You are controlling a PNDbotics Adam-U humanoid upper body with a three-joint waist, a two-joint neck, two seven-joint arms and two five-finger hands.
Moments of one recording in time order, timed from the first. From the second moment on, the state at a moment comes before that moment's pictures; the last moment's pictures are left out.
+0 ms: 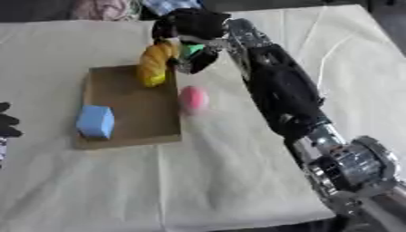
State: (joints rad) left arm 0.02 0.27 -0.06 -1.98 -0.31 -0.02 0.01; right arm -1.14 -0.13 0.20 -0.76 1.25 -0.91 0.08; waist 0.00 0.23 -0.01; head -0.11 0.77
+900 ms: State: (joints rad) left arm 0.02 0.26 -0.06 -1.98 -0.31 -0.02 0.00; right arm -1.13 -0.08 0.33 -0.87 1.04 -0.80 0.37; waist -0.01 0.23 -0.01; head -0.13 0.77
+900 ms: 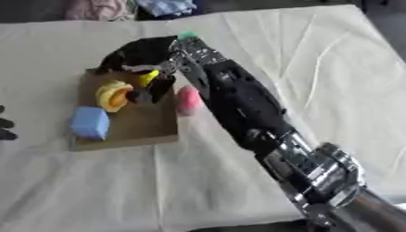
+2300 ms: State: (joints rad) left arm 0.01 0.25 -0.07 -1.98 -0.31 -0.03 -0.02; right arm -1.19 -0.10 -0.22 -0.64 1.20 -0.50 0.25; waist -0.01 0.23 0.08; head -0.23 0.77
